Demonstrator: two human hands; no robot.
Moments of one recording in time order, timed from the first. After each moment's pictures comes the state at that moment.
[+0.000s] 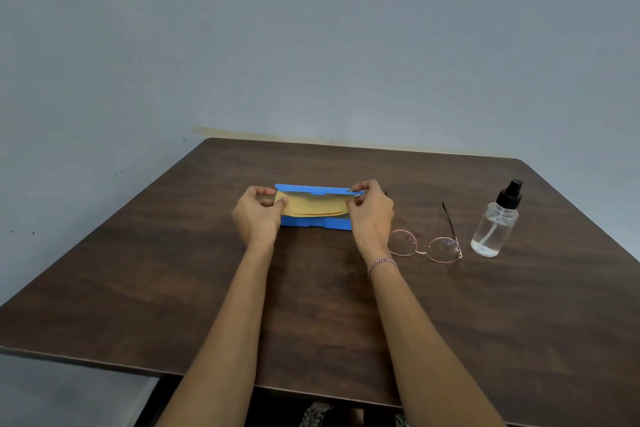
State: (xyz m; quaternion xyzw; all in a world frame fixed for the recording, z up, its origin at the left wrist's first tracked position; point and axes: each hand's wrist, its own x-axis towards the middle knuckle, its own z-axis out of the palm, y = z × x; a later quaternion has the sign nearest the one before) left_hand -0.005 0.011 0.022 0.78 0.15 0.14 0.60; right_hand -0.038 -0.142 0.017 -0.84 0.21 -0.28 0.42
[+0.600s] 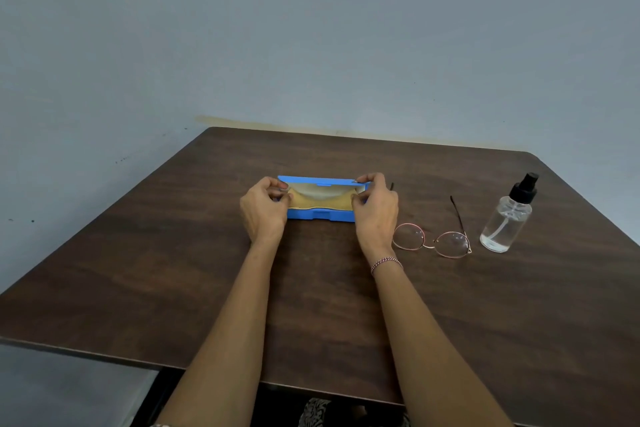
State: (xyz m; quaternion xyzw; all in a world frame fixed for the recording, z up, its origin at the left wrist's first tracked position) left_hand 0.000 0.011 0.009 0.83 0.07 0.18 0.52; right_hand -0.034 -0.139 0.004 -0.86 0.20 -0.29 0.37
